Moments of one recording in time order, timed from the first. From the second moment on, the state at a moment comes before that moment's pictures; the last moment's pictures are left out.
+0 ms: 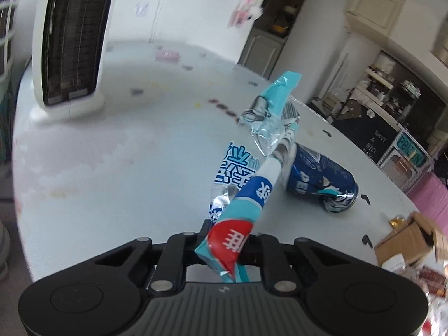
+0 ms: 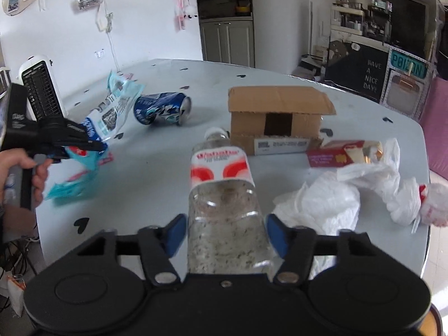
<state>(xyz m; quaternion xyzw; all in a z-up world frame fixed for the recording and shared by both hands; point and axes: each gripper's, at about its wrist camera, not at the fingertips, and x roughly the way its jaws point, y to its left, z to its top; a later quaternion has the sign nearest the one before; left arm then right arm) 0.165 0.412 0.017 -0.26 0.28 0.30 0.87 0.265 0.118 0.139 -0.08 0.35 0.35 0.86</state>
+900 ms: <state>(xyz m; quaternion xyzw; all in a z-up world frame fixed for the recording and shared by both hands) 0.057 0.279 0.043 -0.24 0.24 0.23 0.91 0.188 0.048 0.156 -0.05 0.33 0.33 0.88</state>
